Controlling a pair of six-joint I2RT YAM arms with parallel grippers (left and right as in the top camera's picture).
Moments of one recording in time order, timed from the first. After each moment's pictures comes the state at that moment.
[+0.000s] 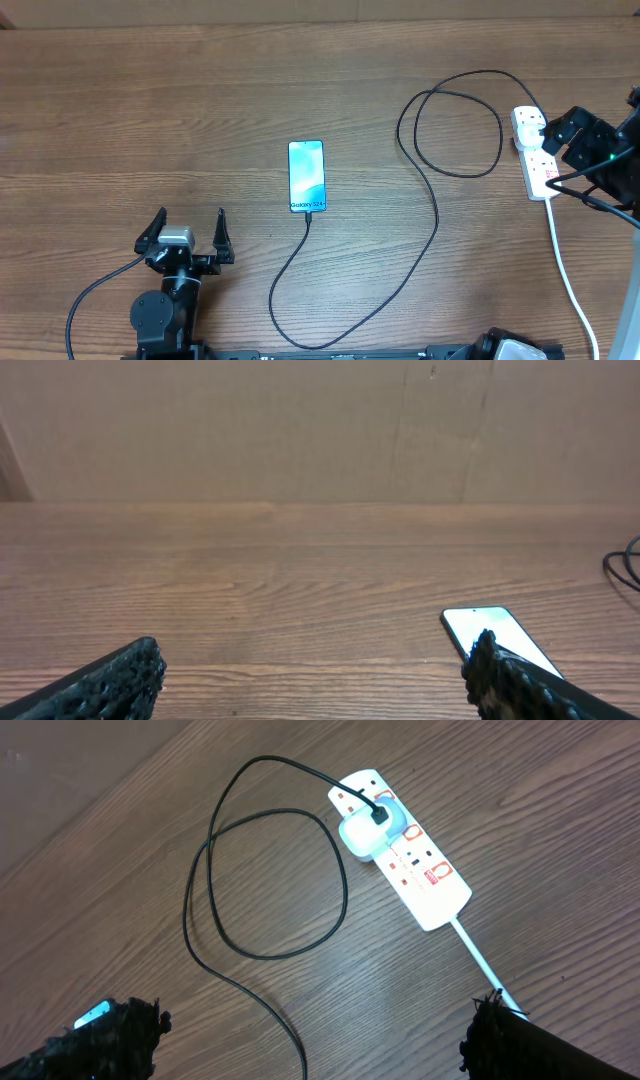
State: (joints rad) left arm 0.09 0.02 0.01 -0.06 0.13 -0.03; right arm -0.35 1.26 1.51 -1.20 -0.13 0.28
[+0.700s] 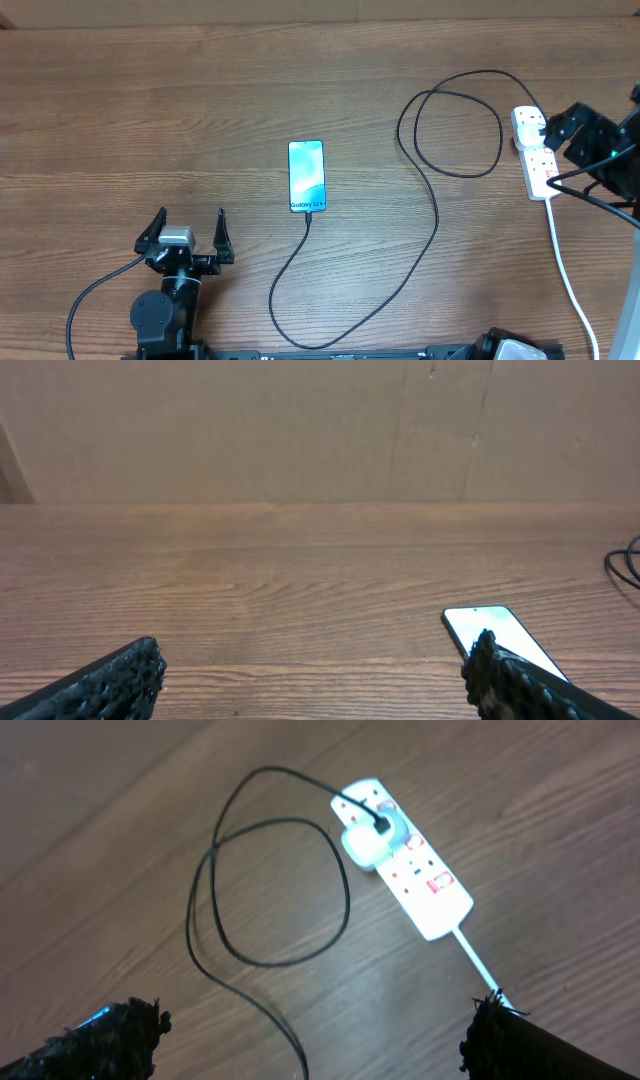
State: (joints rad) left arm 0.09 0.02 0.01 -0.06 0.13 -0.02; right arm -0.35 1.26 1.51 -1.16 -0.14 0.28
